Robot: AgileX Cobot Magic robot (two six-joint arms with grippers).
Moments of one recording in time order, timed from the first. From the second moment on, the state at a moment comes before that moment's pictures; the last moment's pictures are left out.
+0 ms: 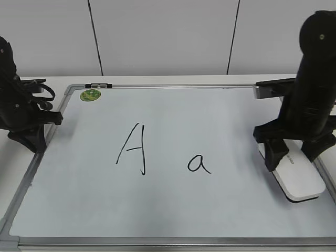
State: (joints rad) left arm -0.08 2.12 -1.44 -0.10 0.92 -0.10; right arm 0.23 1.82 -1.24 0.01 1.12 0.06
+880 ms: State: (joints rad) left arm -0.08 2.12 -1.44 -0.10 0.92 -0.10; right arm 0.39 2.14 -1.72 0.02 1.21 0.07
